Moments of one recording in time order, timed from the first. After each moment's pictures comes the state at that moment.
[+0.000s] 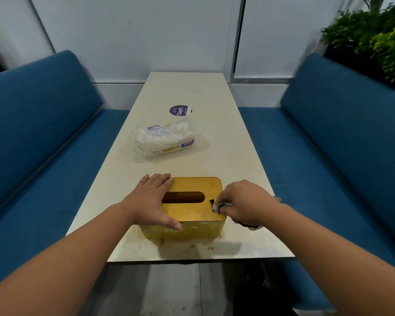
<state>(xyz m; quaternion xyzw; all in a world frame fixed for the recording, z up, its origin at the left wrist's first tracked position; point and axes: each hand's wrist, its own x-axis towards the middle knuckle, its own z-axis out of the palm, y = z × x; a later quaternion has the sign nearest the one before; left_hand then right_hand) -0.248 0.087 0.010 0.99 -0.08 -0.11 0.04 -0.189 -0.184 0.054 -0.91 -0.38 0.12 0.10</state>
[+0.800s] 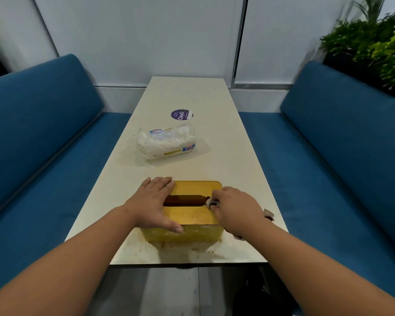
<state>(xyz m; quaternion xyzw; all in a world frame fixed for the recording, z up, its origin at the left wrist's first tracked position) -0.247 0.088 0.008 0.99 -0.08 -0.10 0.05 -0.214 -0.156 0.044 -0.95 -0.29 0.05 0.11</state>
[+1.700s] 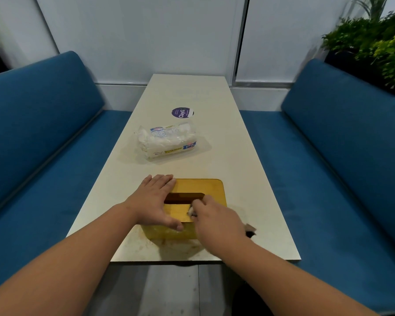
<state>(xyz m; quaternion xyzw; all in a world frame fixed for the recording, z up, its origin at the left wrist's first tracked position) -0.247 0.086 0.008 0.99 -0.07 -0.10 0.04 -0.261 -0.124 0.039 -0.95 -0.30 0.05 0.10</state>
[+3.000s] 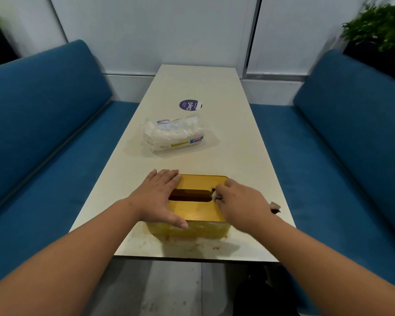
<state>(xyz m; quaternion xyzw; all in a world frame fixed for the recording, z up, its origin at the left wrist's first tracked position) -0.249 0.088 0.009 0.99 -0.07 -0.12 0.04 -0.201 -0.155 0.037 -0.94 -0.34 0.03 0.06</state>
